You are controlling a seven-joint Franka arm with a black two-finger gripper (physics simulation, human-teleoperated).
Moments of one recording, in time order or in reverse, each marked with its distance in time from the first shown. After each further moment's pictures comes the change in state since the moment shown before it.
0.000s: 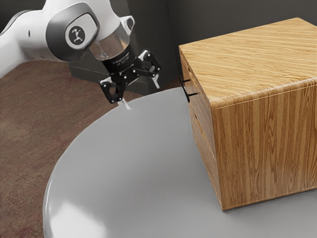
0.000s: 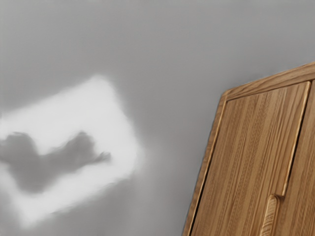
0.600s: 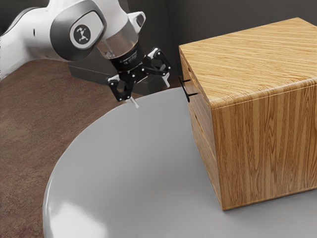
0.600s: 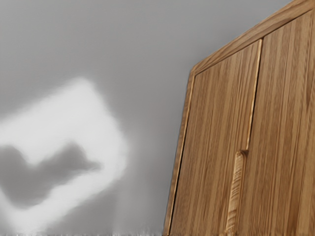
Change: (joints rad) arm -0.028 -0.002 -0.027 0.011 0.000 0.019 0.066
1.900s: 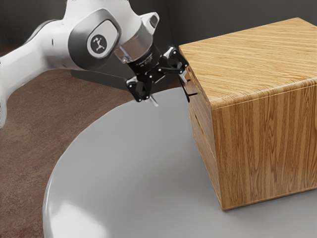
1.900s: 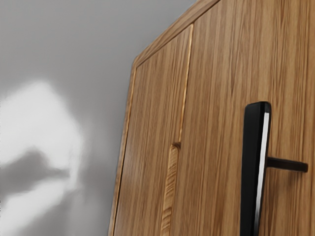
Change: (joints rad) arm -0.006 0.042 -0.018 -0.018 -0.062 0.151 0.034
